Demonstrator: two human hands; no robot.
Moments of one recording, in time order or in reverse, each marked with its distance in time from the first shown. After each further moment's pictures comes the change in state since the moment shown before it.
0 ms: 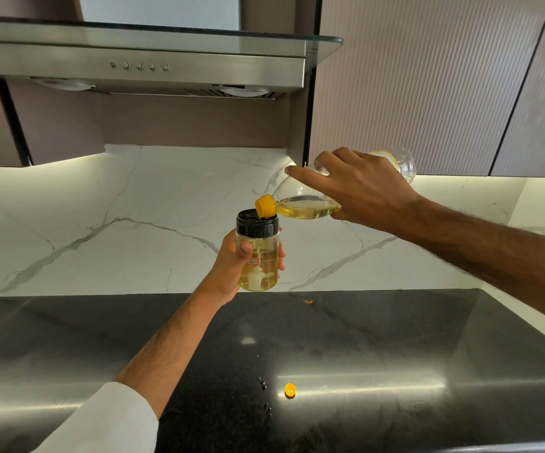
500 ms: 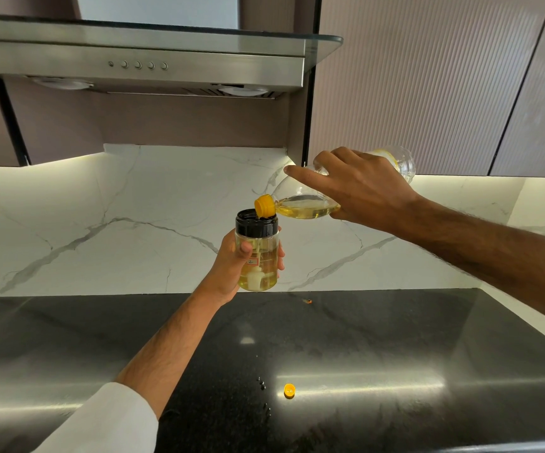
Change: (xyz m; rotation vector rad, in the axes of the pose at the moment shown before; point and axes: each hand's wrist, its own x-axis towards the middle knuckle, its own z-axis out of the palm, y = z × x) left_hand 0.002 -0.001 0.000 0.004 -0.001 -0.003; right_hand 0.000 0.000 0.002 0.008 0.005 0.002
